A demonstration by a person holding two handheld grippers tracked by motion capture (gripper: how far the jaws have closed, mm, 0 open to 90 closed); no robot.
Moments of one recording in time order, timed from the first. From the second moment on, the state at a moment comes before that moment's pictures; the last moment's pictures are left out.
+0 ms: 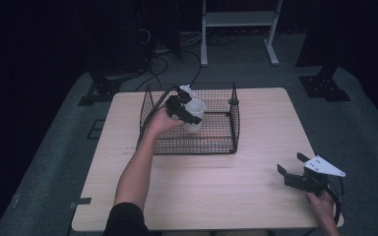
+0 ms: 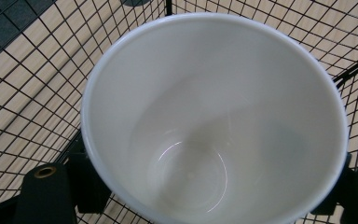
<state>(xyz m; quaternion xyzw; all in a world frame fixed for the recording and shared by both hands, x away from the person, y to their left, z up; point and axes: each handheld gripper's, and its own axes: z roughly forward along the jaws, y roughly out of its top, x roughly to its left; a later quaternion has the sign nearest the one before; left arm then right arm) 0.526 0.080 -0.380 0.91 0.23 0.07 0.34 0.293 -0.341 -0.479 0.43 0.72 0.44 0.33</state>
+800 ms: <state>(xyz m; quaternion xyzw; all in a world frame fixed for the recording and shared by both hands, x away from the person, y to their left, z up) 0.533 0.073 -0.395 0.91 0.23 0.05 0.33 0.293 -0.341 -0.479 0.43 0.72 0.44 0.33</state>
